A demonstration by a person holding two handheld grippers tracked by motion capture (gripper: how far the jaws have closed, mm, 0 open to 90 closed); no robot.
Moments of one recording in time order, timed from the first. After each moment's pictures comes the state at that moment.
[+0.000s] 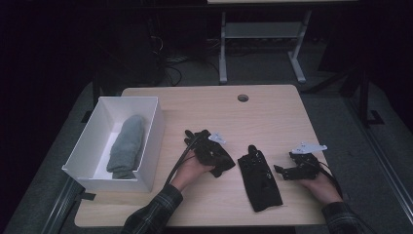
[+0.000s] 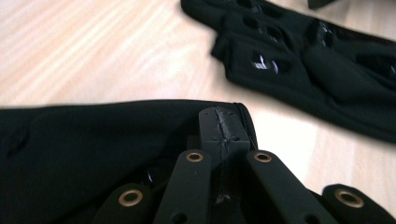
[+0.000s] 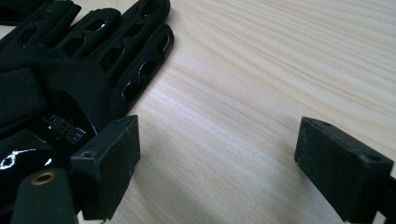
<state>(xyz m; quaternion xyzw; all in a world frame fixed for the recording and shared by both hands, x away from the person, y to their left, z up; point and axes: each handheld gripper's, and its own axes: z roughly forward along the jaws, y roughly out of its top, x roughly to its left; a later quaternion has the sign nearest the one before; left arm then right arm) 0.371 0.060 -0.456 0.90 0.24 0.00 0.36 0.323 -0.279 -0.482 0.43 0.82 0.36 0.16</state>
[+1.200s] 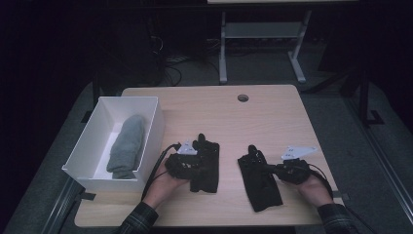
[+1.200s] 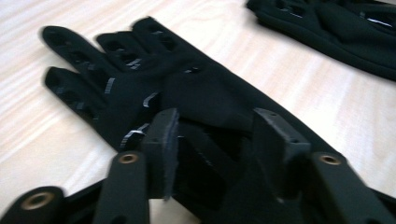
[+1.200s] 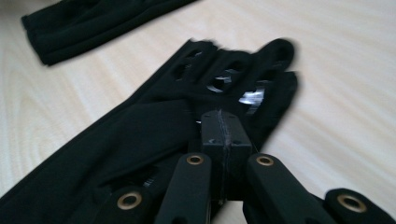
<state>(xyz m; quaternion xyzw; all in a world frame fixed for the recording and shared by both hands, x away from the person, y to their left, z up) 0.325 0.136 -0.442 0.88 0.30 0.08 0.36 0.303 -0.240 -0.460 0.34 0.85 0.40 0.09</state>
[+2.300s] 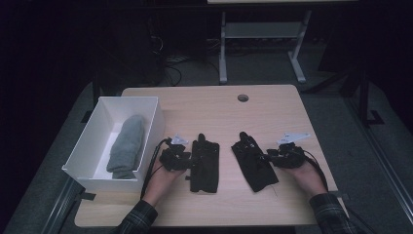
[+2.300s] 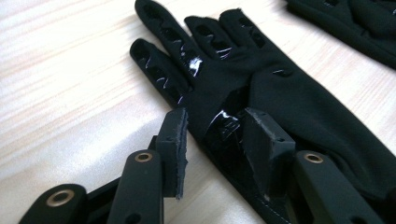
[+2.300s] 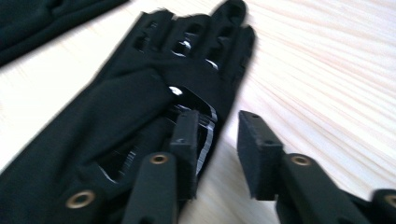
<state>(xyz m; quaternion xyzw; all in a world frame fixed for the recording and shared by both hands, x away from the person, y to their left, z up) 0.348 0.153 -0.453 0.84 0.41 0.09 0.35 0.351 -0.241 -0.464 0.39 0.84 0.37 0.12</state>
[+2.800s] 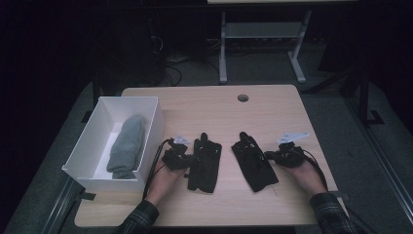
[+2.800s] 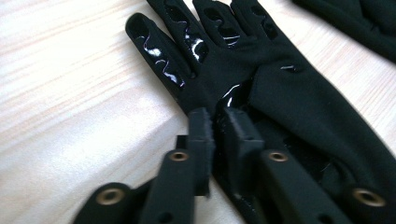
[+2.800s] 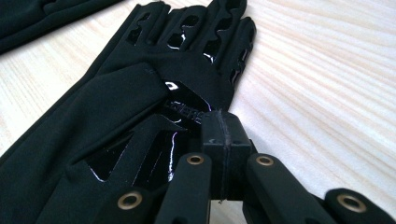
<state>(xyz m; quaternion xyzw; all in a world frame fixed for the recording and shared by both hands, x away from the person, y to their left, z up) 0.355 0.149 -0.461 0.84 0.41 0.07 0.35 0.355 -0.241 -0.469 0.39 0.84 0.36 0.11</state>
